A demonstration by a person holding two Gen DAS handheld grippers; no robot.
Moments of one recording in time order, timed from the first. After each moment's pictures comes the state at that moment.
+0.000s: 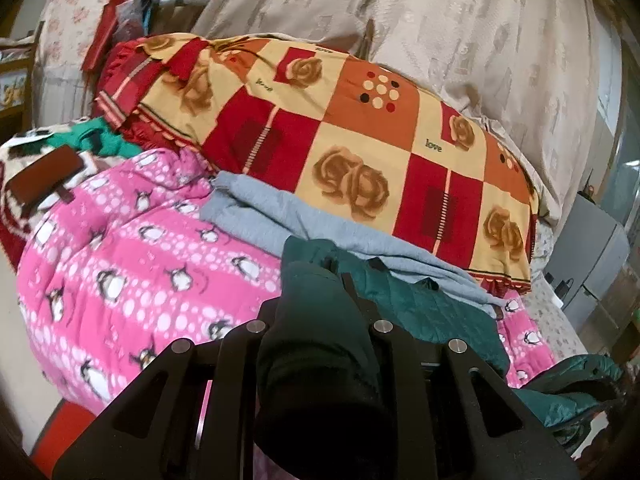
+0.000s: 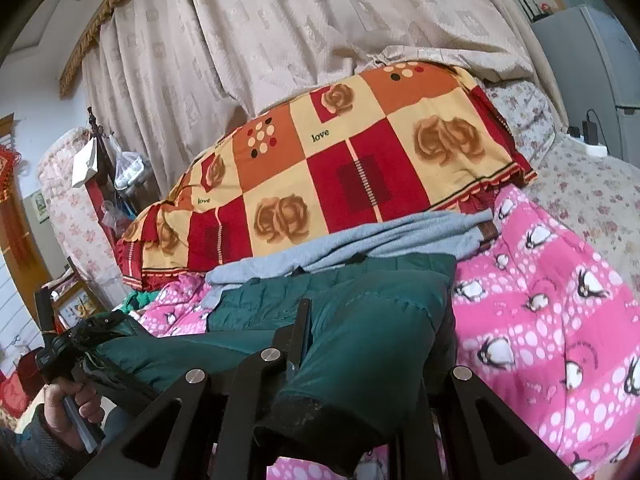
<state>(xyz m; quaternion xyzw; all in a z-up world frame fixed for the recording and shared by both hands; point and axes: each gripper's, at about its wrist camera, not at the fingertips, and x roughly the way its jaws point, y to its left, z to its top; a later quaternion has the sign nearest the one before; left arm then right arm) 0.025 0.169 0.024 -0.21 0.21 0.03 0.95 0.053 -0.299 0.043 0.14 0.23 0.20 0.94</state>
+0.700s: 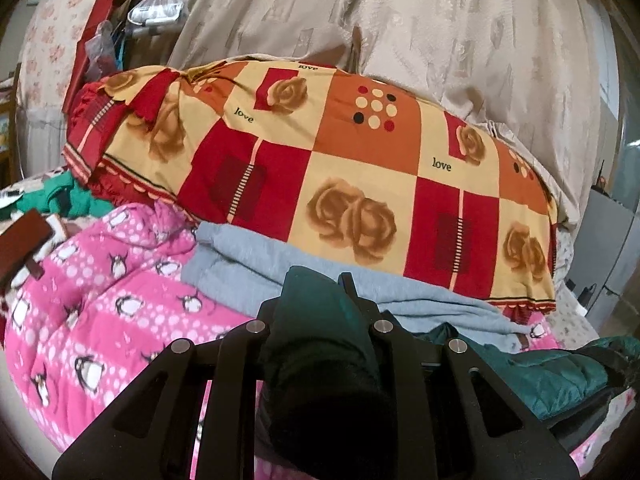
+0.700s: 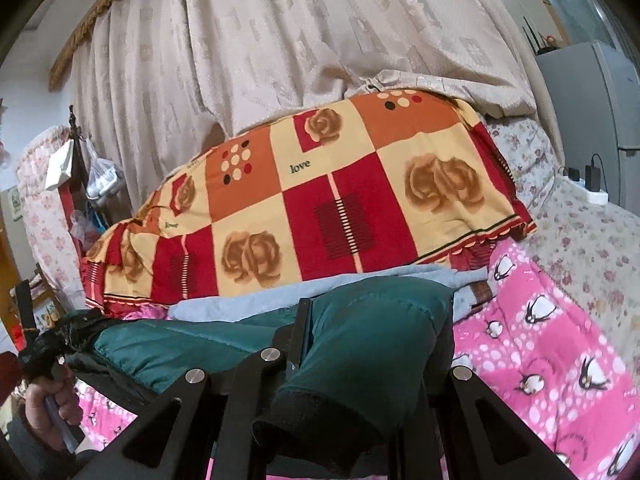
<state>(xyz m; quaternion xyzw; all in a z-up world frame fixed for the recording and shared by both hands) 0.127 0.170 0.054 -0.16 0.19 0.05 0.97 0.147 -0.289 0.073 0.11 0.21 0.15 0.96</state>
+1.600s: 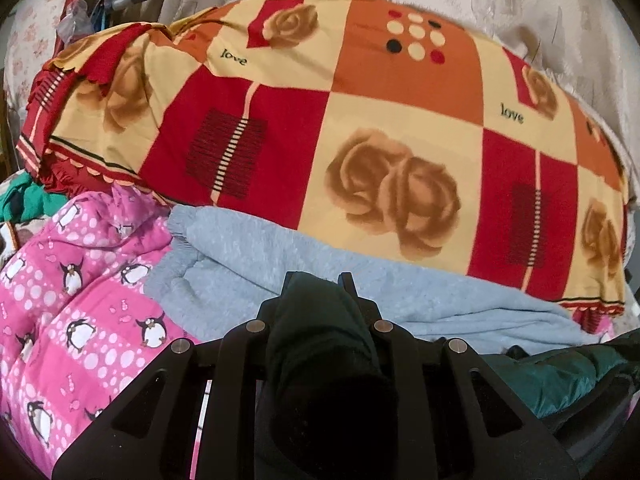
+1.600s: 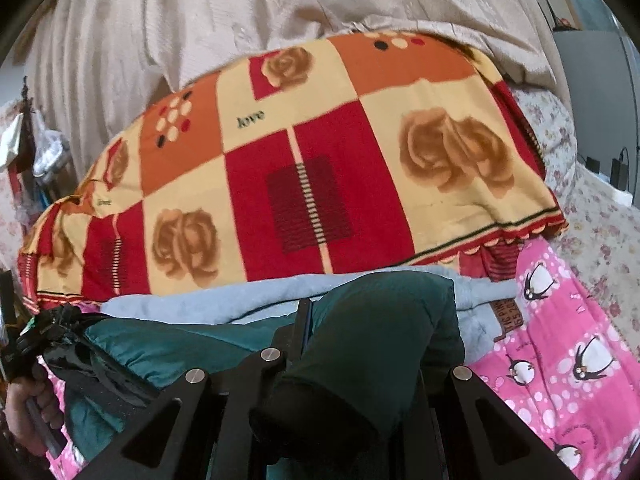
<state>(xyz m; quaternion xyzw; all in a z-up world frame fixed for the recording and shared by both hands) 0.305 0.164 -0.008 -0.13 0.27 0.11 0.95 0.319 -0.256 0.018 0.07 0.27 0.10 0.95</state>
